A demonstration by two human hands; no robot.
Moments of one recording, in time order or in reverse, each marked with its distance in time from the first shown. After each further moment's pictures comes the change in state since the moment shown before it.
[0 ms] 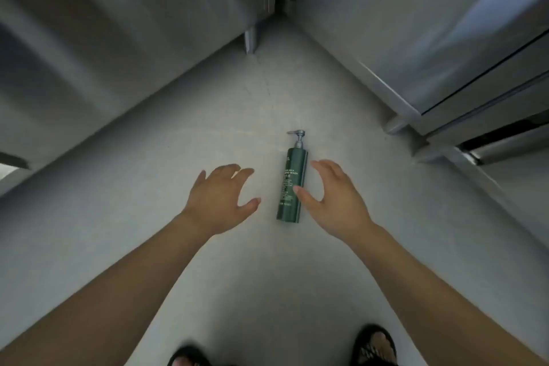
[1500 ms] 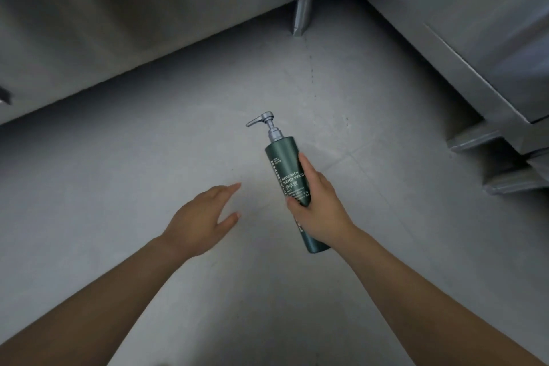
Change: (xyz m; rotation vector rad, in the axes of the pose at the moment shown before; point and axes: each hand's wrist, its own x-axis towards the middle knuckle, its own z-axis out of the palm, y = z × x) left_hand -0.012 -0.087 0.125 -0.317 0.097 -0.098; right_hand 0.060 0.015 0.133 0.314 -0.151 -0.230
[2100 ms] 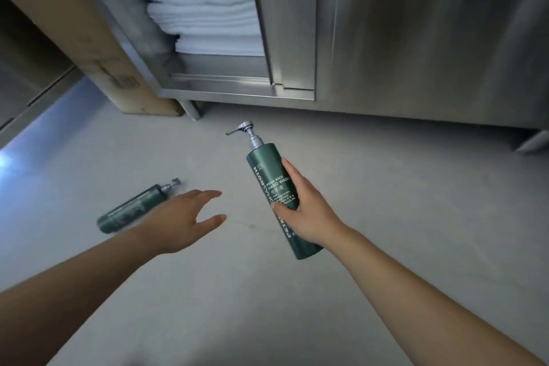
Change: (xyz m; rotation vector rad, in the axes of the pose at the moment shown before) left_hand -0.337 -0.026 -0.089 -0.012 0.352 -0.777; right_hand -0.072 -0.224 0.136 0.037 -0.738 -0.541
